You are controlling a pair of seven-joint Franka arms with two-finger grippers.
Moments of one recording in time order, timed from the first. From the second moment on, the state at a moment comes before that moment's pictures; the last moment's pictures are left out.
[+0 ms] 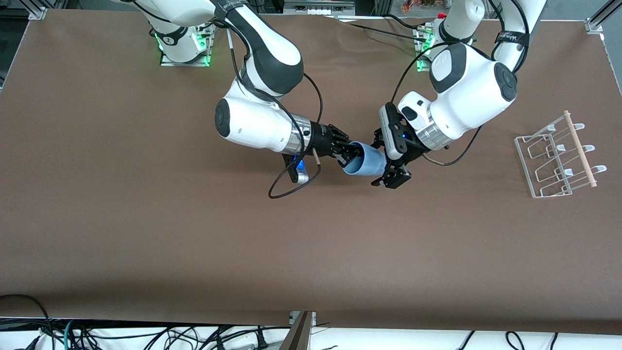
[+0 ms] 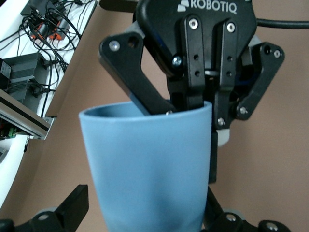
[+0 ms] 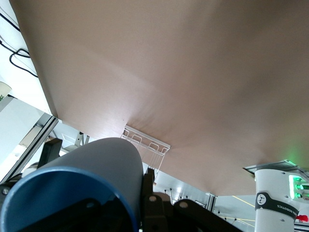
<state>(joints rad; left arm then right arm) -0.12 0.23 -0.35 -1.88 -0.57 2.46 1.40 0.64 0.67 0.09 -1.26 0.97 2.31 1.18</state>
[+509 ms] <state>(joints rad) -0.12 0.25 -0.37 -1.88 -0.62 2.49 1.41 0.64 0.67 0.09 -1.26 0.97 2.31 1.19</state>
